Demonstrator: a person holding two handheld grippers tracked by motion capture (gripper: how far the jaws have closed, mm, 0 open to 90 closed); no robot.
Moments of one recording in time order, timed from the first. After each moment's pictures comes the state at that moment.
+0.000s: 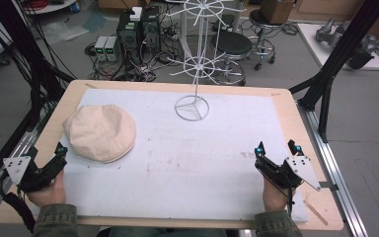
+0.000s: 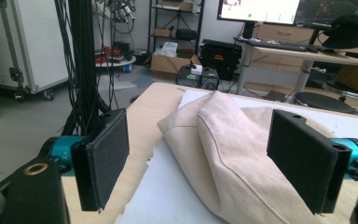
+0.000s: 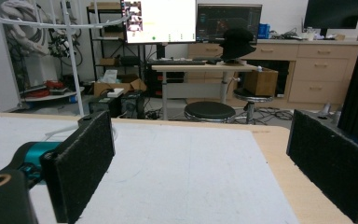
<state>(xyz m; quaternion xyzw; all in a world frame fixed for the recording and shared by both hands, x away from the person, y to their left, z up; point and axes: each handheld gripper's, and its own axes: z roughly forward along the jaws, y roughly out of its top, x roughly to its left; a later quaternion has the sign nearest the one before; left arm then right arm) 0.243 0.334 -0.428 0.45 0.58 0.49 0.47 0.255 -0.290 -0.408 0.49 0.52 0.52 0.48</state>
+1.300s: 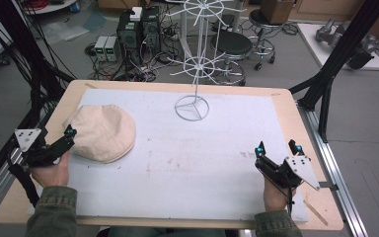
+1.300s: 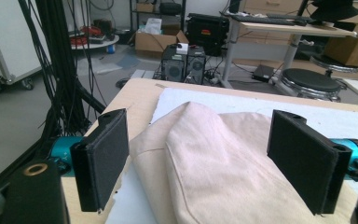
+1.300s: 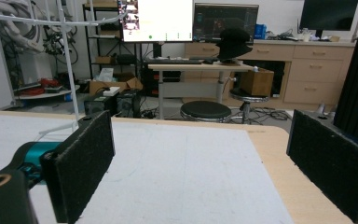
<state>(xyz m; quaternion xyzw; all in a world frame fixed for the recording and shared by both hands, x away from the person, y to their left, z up) 0.293 0.322 -0.386 0.50 0.59 0.44 0.45 0.256 -0.290 -0.408 0.49 0.52 0.51 0.48</state>
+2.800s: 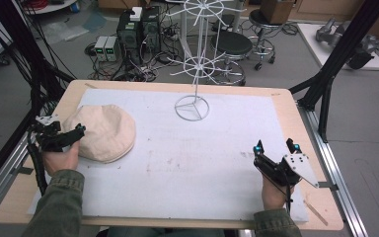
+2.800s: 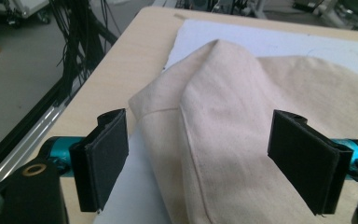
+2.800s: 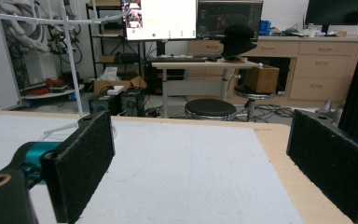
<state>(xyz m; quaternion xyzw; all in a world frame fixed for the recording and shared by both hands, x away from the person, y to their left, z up) 0.348 0.321 -0.405 0.55 0.67 0.38 0.32 0.262 -0.288 -0.409 0.49 0.52 0.51 0.47</state>
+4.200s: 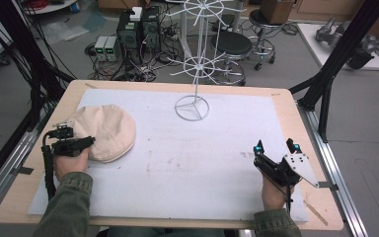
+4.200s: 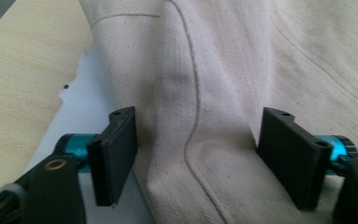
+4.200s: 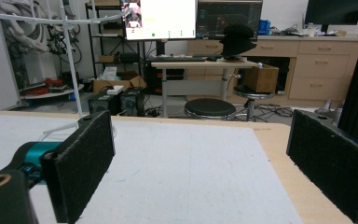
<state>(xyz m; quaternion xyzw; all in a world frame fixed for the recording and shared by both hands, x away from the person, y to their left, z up) 0.361 0.310 -0.440 0.58 0.72 0.28 0.27 0.262 -0.289 -0.409 0.49 0.52 0.51 0.47</state>
